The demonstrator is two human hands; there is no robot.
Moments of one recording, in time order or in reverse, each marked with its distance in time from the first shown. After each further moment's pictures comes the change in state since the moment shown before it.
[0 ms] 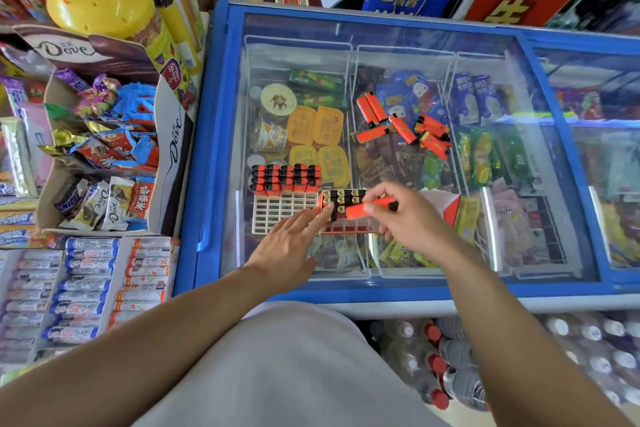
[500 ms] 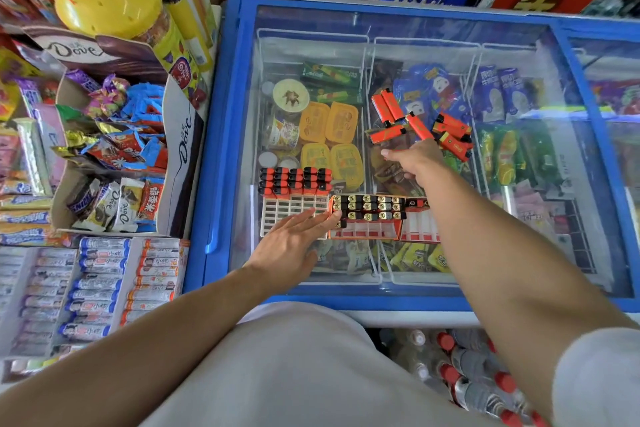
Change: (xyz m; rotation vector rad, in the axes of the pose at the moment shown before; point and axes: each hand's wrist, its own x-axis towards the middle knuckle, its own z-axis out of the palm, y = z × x) left_hand 0.002 -0.013 -0.008 -0.032 0.042 0.009; right_hand 0.169 0.023 -0.019 0.115 0.336 0.431
